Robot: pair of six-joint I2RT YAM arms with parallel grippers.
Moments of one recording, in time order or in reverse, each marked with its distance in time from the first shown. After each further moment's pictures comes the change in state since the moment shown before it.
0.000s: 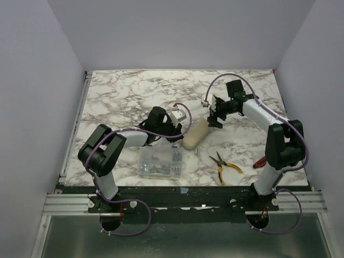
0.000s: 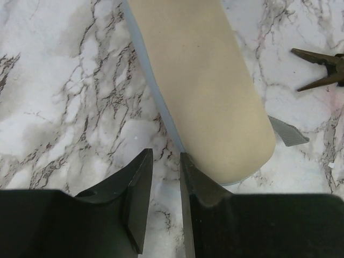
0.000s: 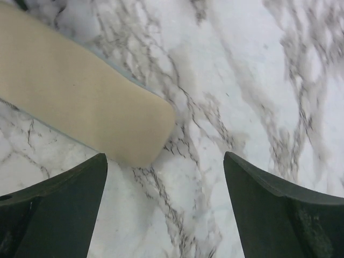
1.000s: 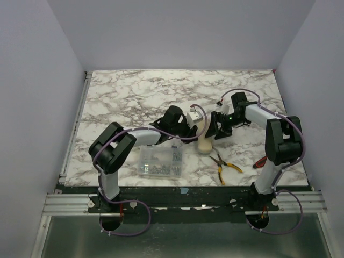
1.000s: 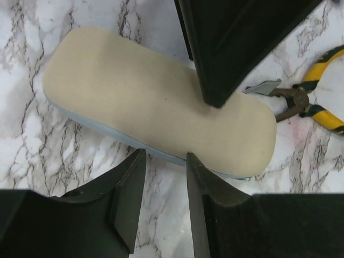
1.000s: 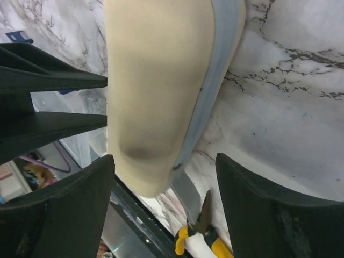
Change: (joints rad) left arm -0.140 0.069 0.137 -0.043 -0.013 0.011; right arm -0.108 0.035 -0.103 -0.081 -0.085 1.228
